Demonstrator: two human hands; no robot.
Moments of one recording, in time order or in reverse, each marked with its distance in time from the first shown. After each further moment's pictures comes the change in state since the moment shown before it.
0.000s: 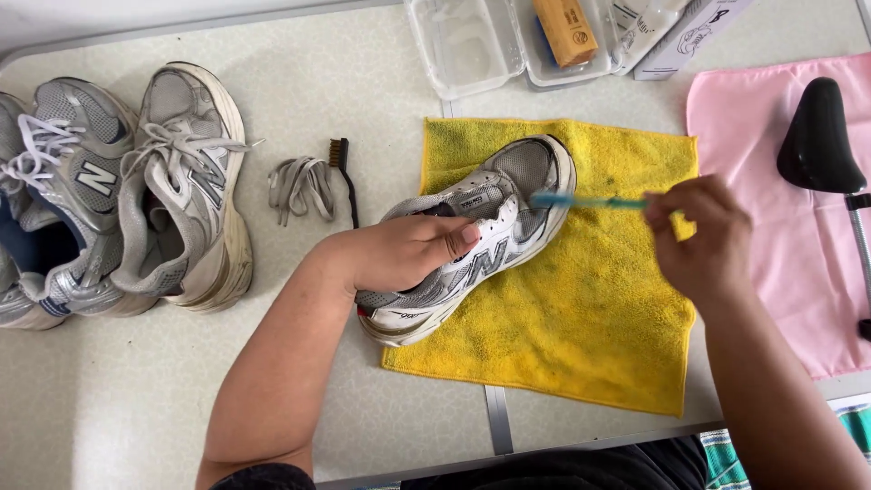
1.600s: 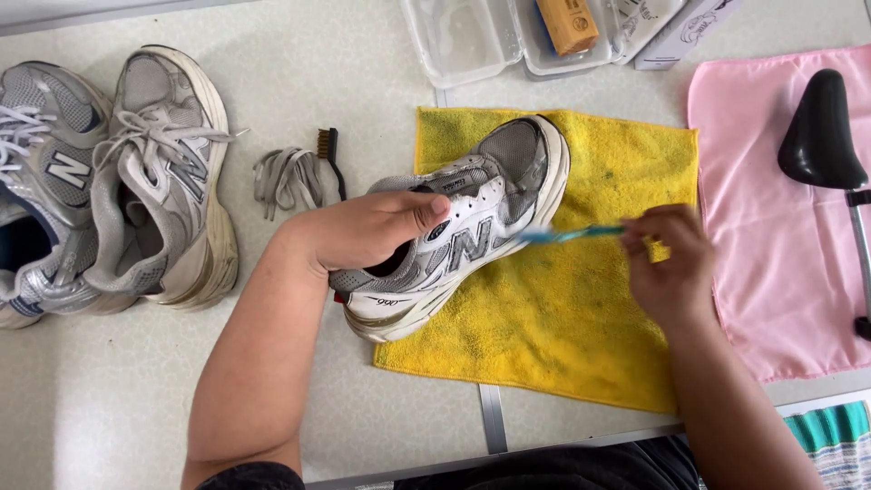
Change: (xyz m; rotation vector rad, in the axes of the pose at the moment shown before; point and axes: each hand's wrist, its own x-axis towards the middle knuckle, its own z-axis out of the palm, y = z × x) left_hand 0.014 -0.070 -0.015 -0.302 0.074 0.264; right_hand -0.028 -0.010 0.023 0.165 0.060 -0.008
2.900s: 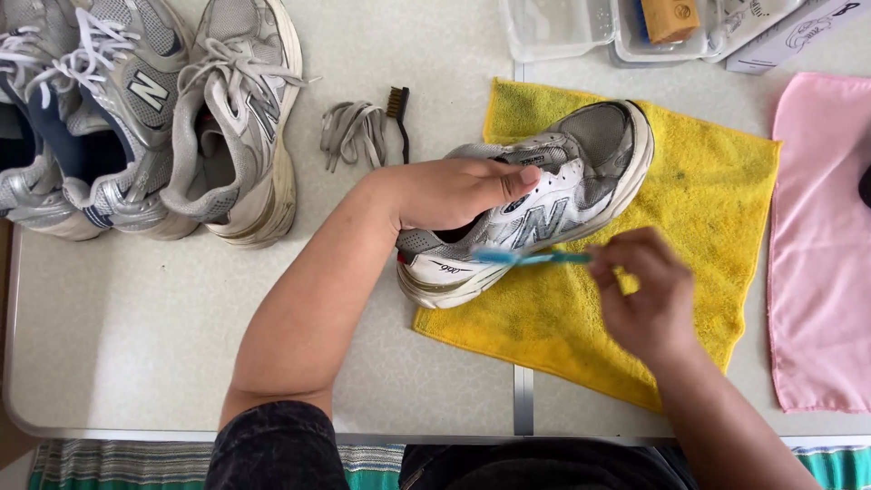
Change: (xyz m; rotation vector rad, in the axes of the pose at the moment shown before) left_hand -0.004 0.063 0.017 0.254 -0.007 -0.285; right_hand 0.007 -0.089 0.047 0.134 -0.208 -0.010
